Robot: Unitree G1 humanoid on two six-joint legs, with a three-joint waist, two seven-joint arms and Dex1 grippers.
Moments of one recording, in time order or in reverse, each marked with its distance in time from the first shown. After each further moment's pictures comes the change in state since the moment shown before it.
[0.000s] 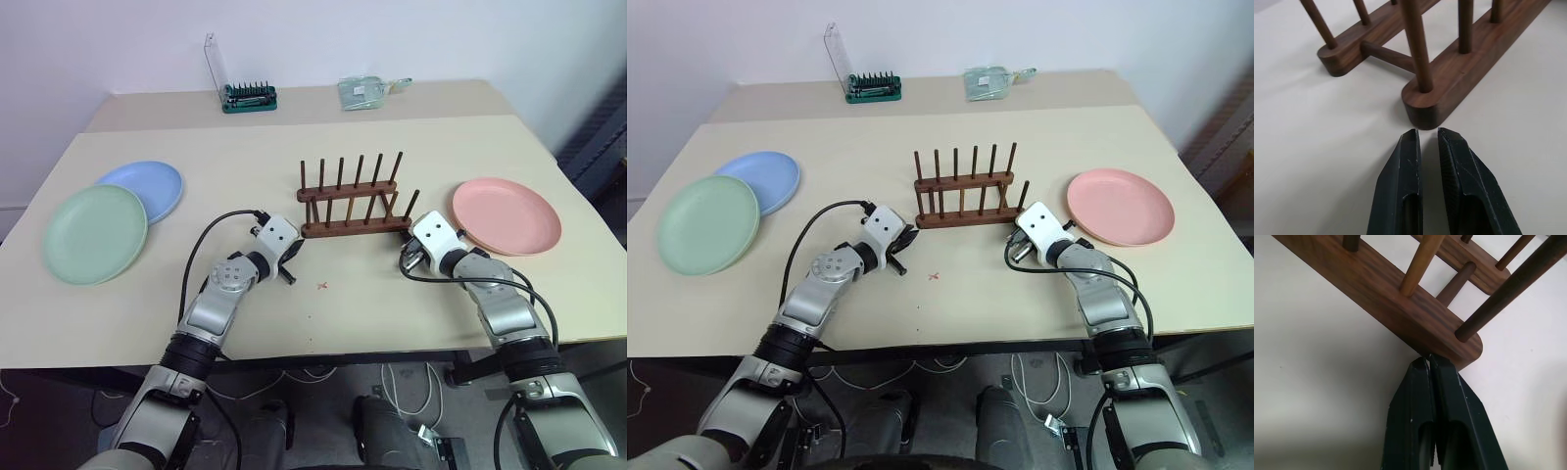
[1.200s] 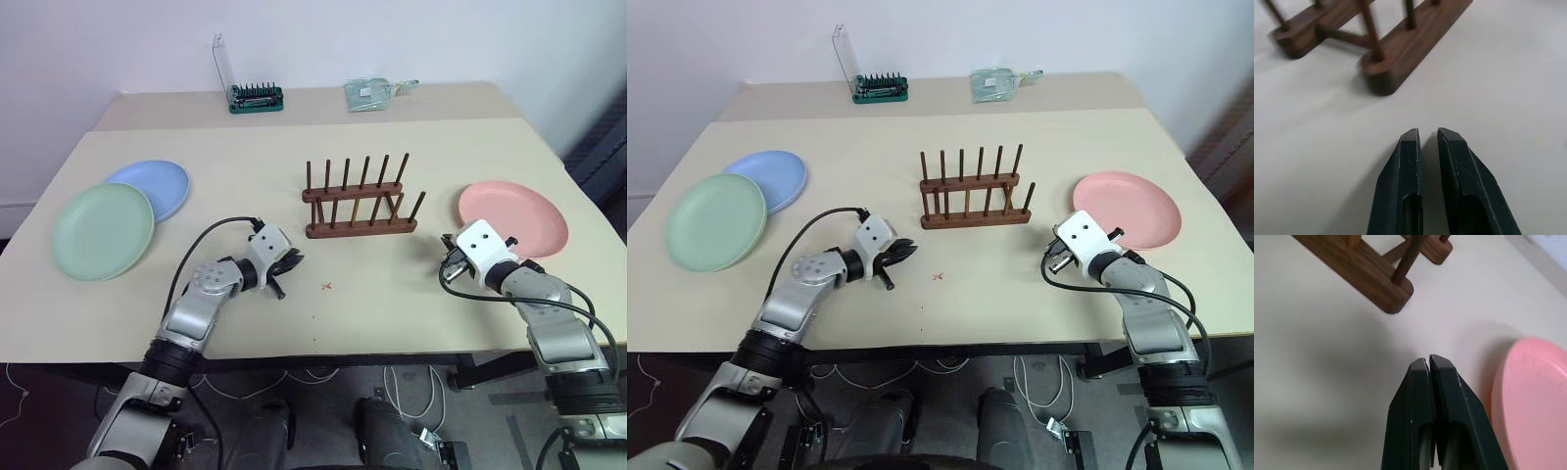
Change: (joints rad) left arm 0.020 0.047 -0.008 -0.059 -0.062 0.047 -0.228; right arm 0.194 -0.140 -0.135 -0.225 0.033 0.050 0.024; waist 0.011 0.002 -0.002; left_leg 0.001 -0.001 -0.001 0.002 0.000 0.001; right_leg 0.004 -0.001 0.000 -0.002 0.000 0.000
